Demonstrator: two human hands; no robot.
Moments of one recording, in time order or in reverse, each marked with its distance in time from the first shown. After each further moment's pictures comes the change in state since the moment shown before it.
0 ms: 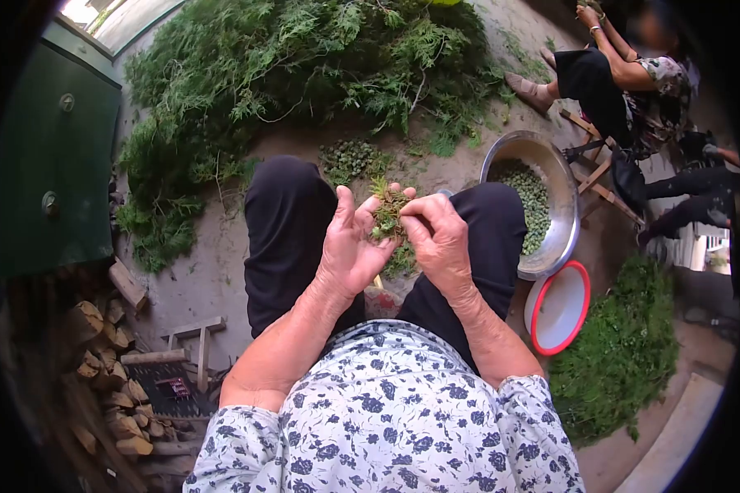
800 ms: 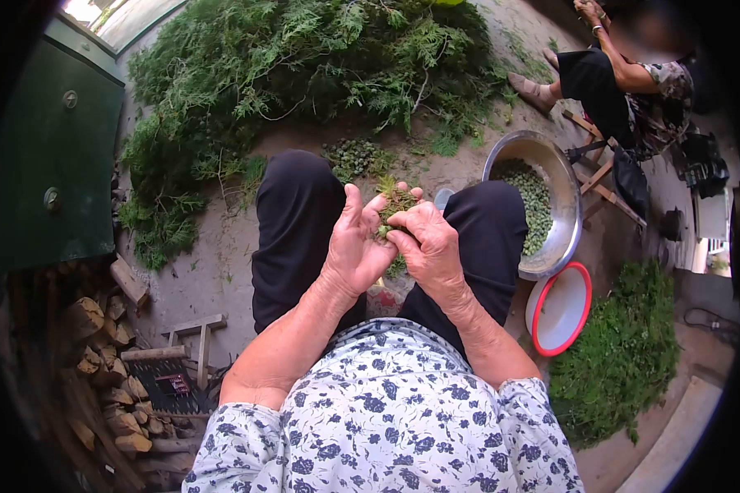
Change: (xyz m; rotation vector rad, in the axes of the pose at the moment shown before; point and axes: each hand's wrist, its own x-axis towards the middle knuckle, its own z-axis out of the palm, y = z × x) left_hand -0.001 -0.005 0.004 -0.001 -0.043 -0.032; right_hand -0.009 0.001 0.009 -0.073 -0.035 -0.108
